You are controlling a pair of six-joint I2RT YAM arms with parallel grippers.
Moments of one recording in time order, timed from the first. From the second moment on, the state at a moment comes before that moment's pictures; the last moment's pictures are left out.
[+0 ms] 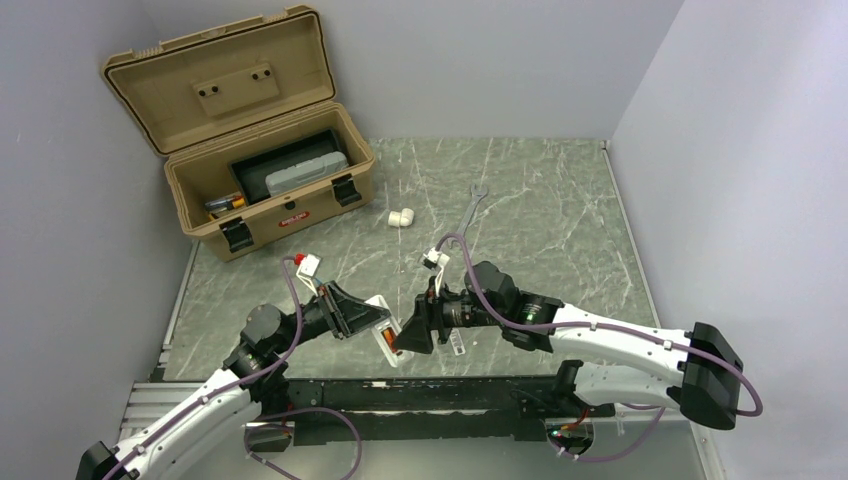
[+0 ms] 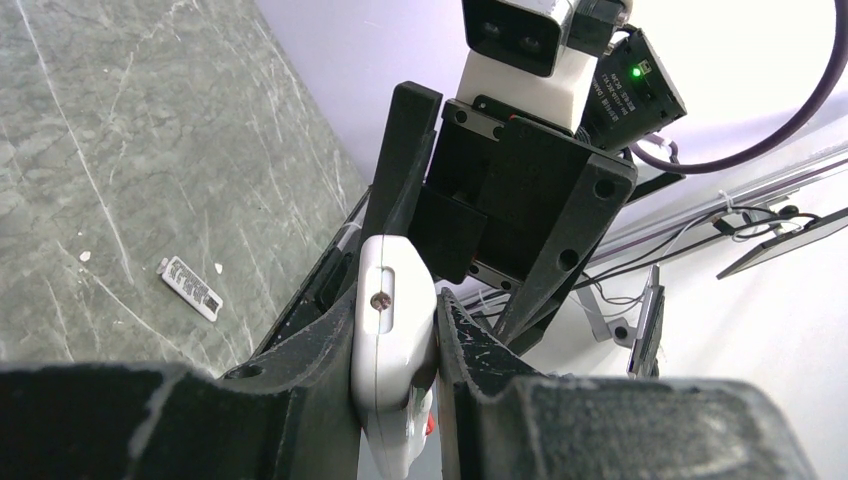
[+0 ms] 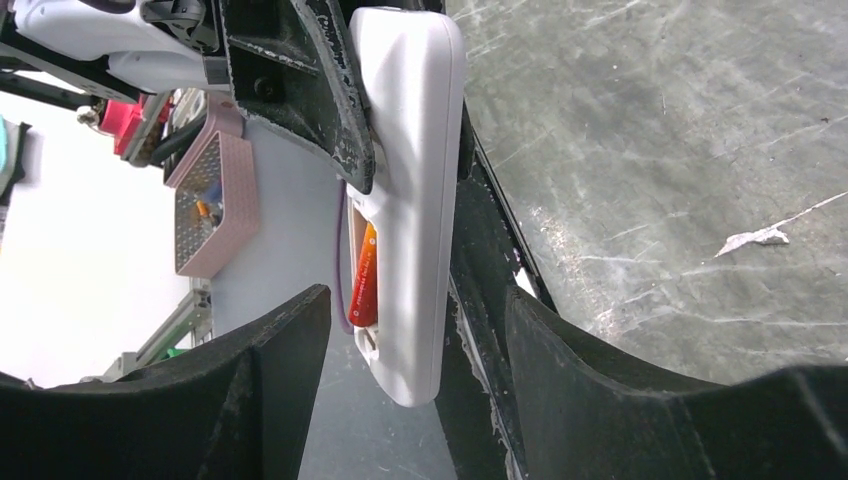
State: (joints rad) left arm -0.68 0.41 0.10 0.48 0.46 -1.14; right arm 1.07 1.06 0.64 0.09 -0.40 0.62
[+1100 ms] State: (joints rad) left arm -0.68 0.41 0.08 0.48 0.46 -1.14; right arm 1.08 1.14 0.64 0.13 -0.45 0.63
